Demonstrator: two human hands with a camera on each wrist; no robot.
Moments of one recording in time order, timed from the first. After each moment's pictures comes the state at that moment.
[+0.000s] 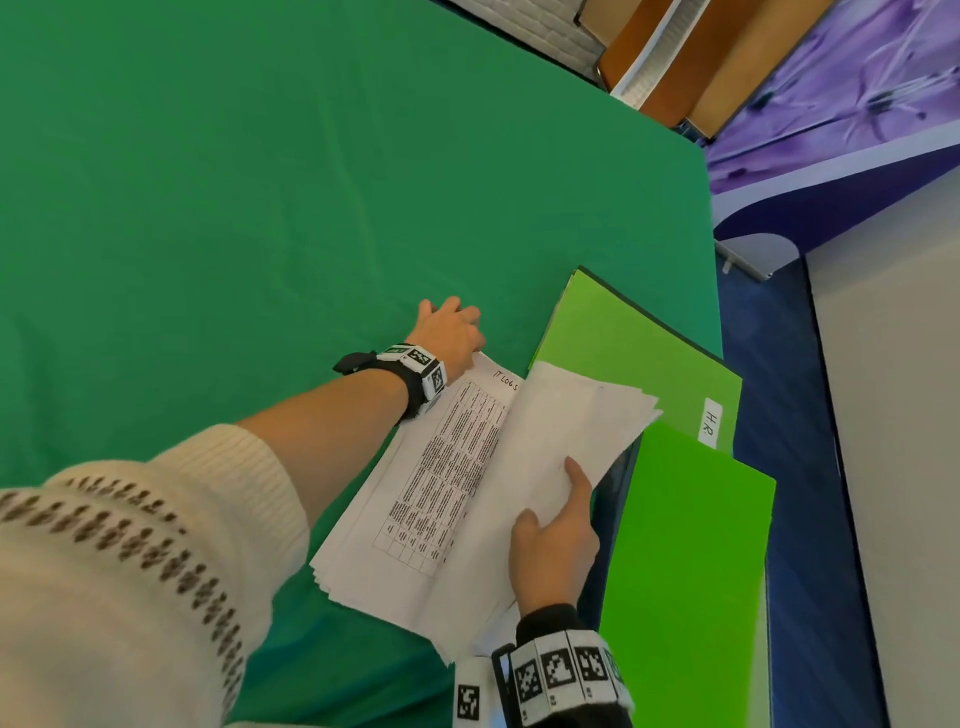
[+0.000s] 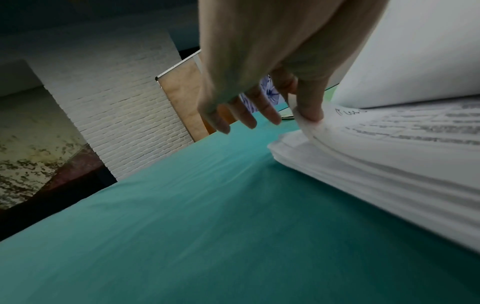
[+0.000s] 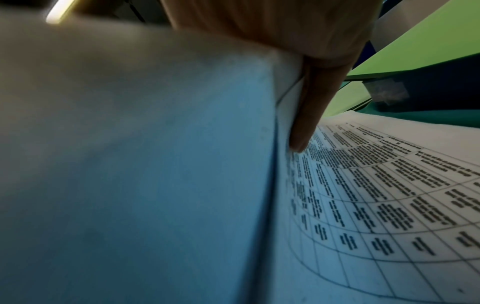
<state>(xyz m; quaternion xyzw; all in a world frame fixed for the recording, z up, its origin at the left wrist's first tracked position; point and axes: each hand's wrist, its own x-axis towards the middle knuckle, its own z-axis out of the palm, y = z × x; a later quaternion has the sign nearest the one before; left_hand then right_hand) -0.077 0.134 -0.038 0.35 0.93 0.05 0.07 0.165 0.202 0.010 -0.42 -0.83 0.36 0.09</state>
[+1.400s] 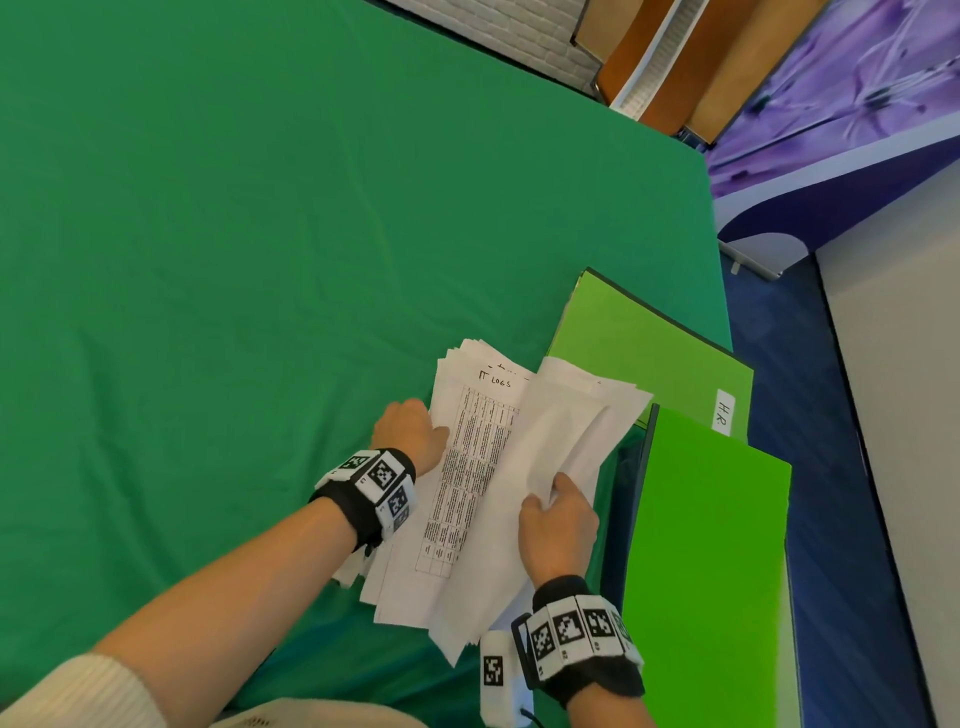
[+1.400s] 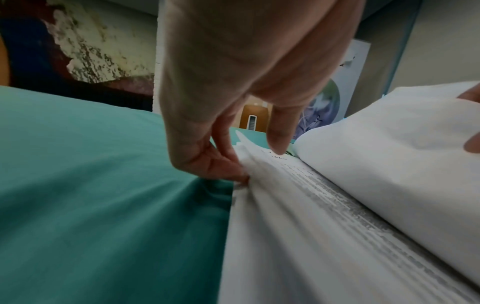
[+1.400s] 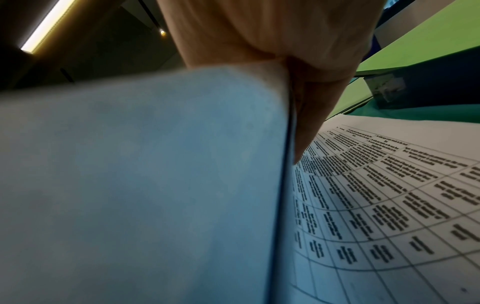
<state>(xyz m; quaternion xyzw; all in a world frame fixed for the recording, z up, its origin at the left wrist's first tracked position) 0.034 0.069 -0.047 0.00 0.91 0.30 0.27 0.169 0.200 -0.021 -0.37 -0.87 0.32 0.06</state>
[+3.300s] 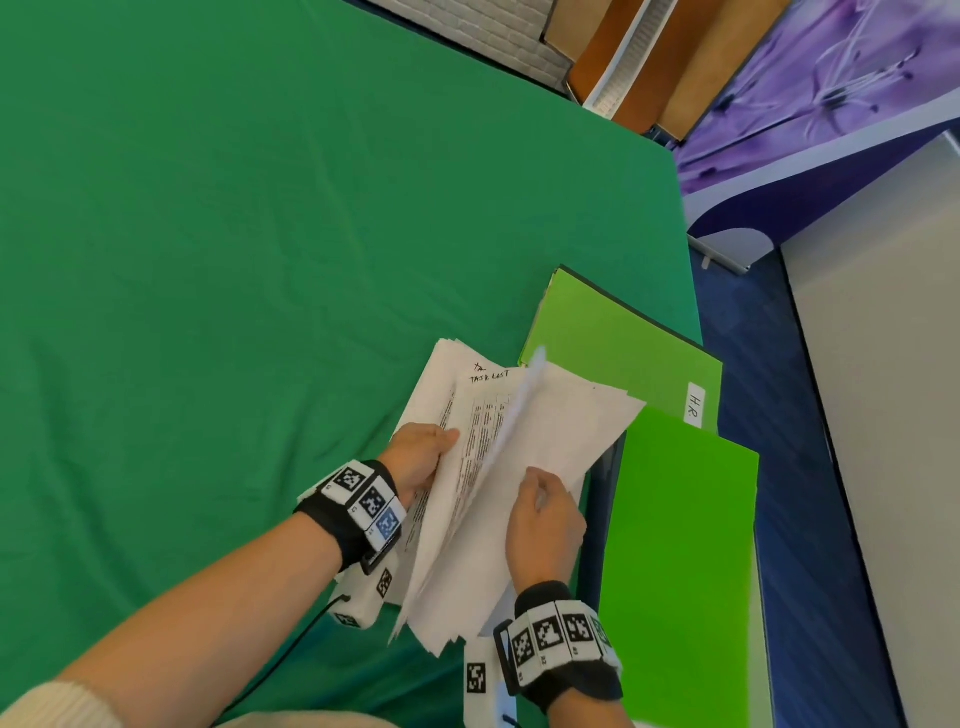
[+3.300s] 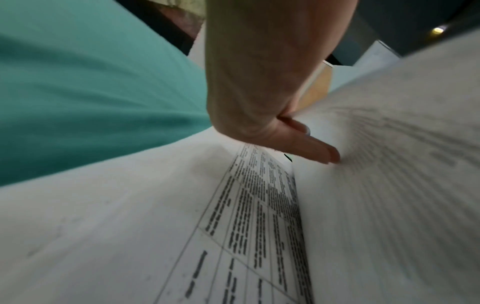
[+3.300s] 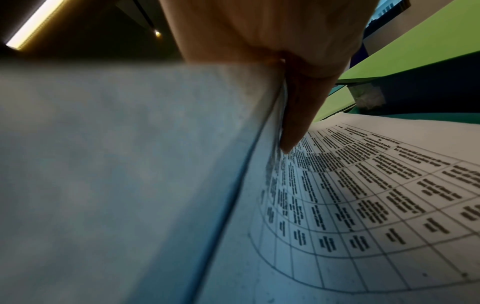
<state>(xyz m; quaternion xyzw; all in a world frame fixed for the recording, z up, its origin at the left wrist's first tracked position) 0.060 0.091 -0.038 -0.14 0.61 0.66 0.41 0.174 0.201 -0.013 -0.42 -0.82 0.38 0.10</state>
